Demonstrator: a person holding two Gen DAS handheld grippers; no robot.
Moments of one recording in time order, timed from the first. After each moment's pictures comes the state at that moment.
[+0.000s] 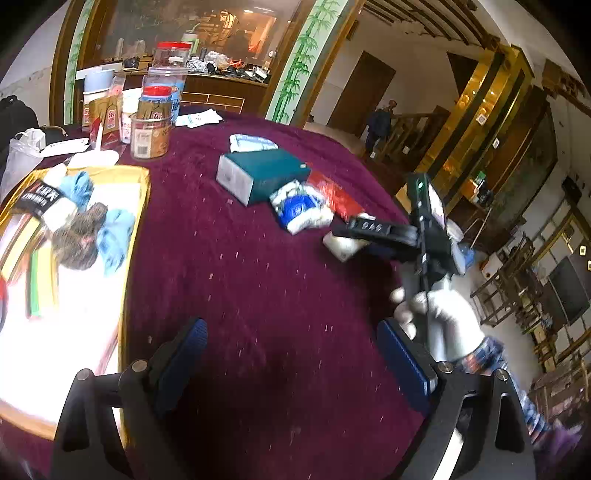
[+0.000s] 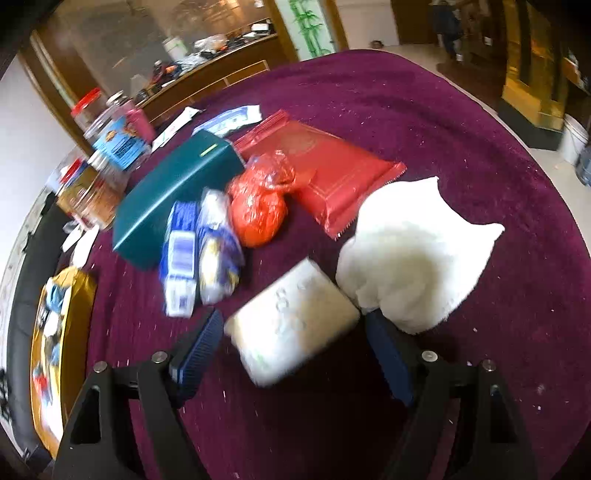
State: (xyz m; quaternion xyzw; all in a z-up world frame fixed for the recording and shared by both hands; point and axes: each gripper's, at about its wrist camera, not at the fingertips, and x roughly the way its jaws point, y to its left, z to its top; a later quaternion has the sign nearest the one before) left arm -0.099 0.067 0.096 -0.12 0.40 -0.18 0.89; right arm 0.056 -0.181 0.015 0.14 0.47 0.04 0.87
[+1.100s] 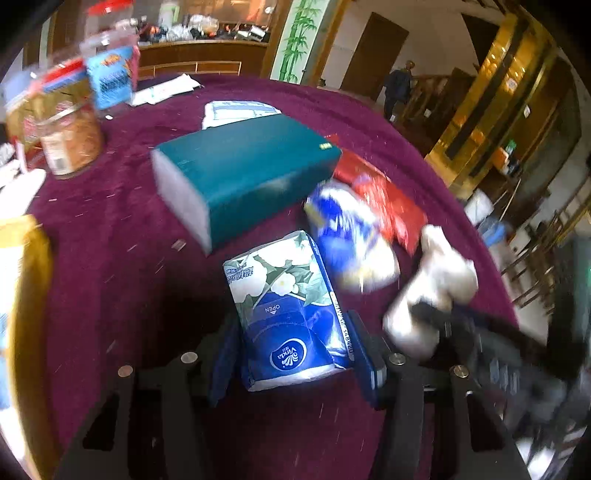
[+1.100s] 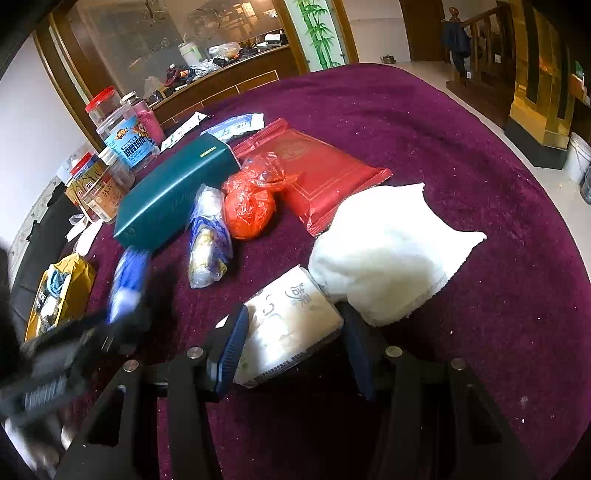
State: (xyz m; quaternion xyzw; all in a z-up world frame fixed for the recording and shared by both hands) left arm 0.046 0.001 0.034 -0.06 0.47 -0.16 0.87; right arm 0.038 -0.201 0.013 0.12 0.45 0.07 0.88
